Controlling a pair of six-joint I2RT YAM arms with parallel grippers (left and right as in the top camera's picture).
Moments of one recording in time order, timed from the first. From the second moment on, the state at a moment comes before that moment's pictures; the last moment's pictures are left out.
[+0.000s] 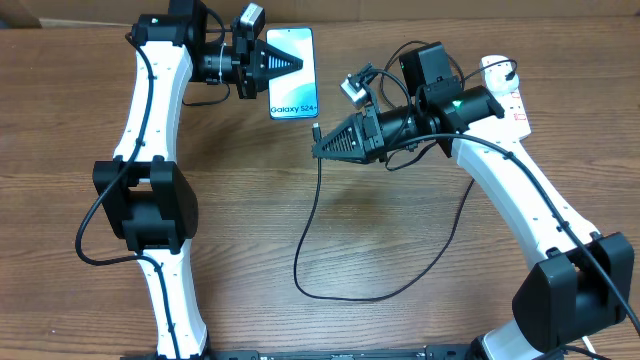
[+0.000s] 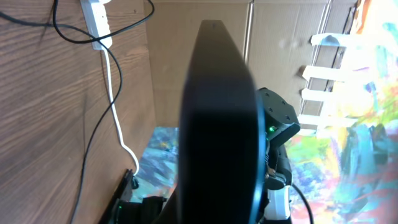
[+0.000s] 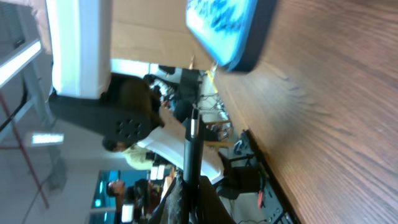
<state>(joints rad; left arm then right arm) -0.03 2.31 2.25 -1.38 1.52 -0.13 0.34 1.75 1.50 -0.77 -1.29 0.39</state>
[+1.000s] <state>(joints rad) -0.06 2.31 2.25 -1.09 1.53 -0.47 0.37 1.75 1.50 -0.55 -1.27 0.69</state>
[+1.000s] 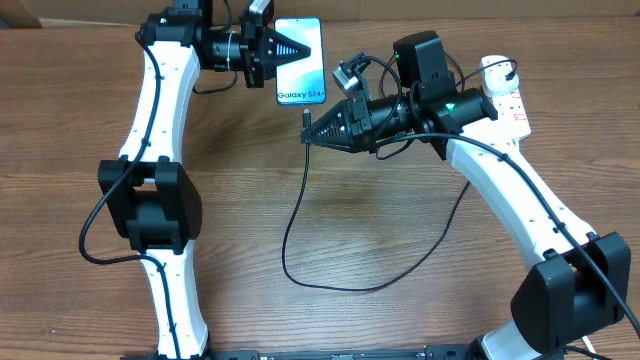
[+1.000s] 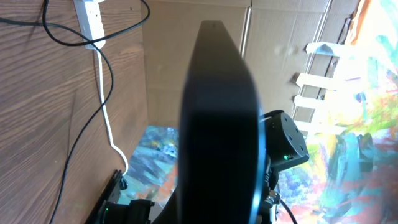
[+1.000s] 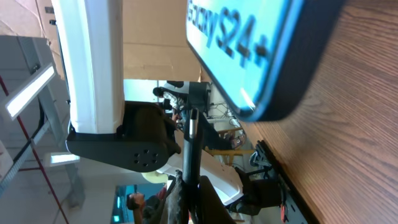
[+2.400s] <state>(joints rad) 0.01 2.31 2.25 -0.94 1.53 -0.56 0.45 1.96 1.50 -0.78 -0.41 0.69</state>
